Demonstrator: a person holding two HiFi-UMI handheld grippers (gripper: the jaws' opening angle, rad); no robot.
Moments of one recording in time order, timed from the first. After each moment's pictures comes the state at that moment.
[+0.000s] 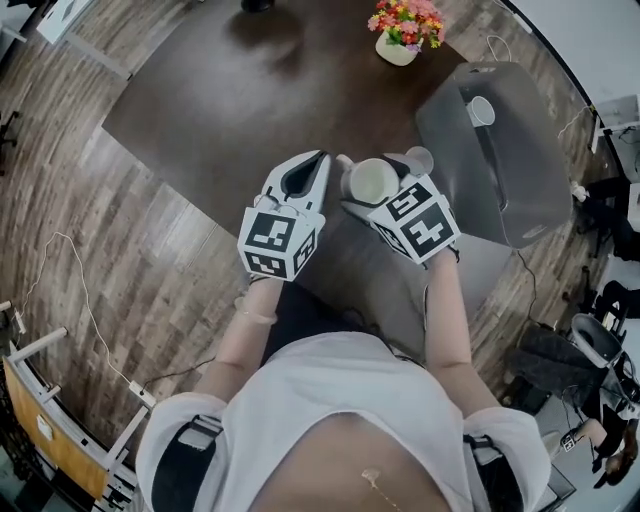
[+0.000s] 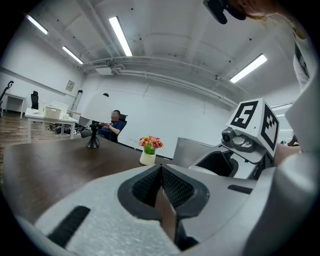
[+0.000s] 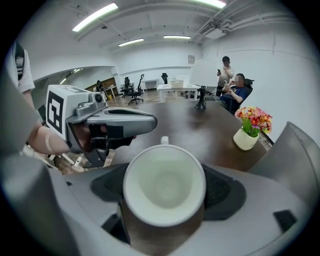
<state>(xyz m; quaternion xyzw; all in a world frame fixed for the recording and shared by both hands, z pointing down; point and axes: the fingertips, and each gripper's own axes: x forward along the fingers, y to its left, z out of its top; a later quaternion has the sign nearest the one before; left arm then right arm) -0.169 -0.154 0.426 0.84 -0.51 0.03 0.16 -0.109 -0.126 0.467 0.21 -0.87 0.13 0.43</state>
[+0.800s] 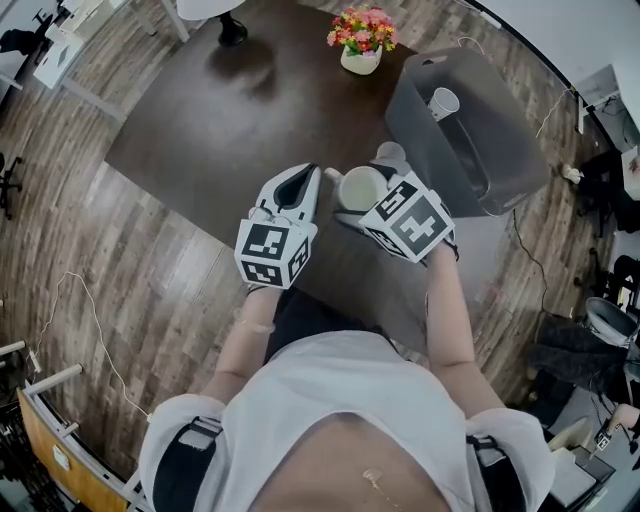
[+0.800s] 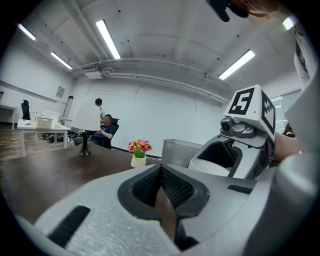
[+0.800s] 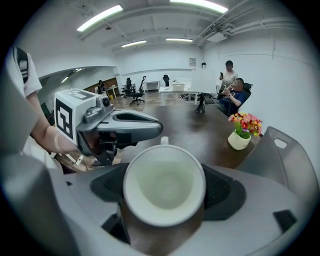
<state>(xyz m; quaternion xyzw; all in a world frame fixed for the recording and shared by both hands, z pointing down) -0.134 -0.127 0.400 0.87 -0.48 0.04 0.12 -0.081 -0.093 0.428 0.21 -0.87 0.12 0.43</state>
